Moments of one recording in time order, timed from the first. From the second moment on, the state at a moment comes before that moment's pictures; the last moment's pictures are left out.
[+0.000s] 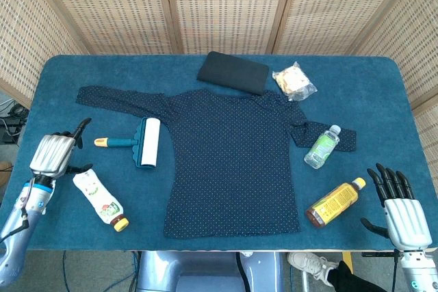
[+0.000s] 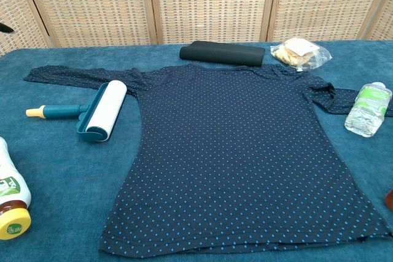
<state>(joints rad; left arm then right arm) -0.42 -1.19 -0.20 -1.56 1.27 1.05 0.27 0.04 -1.13 0.03 -1.65 -1.57 1.52 -0.07</state>
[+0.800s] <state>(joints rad) -0.66 -1.33 -0.18 -1.28 1.02 0.76 0.36 0.04 -1.14 0.04 -1.62 -1.54 1.50 -0.07</state>
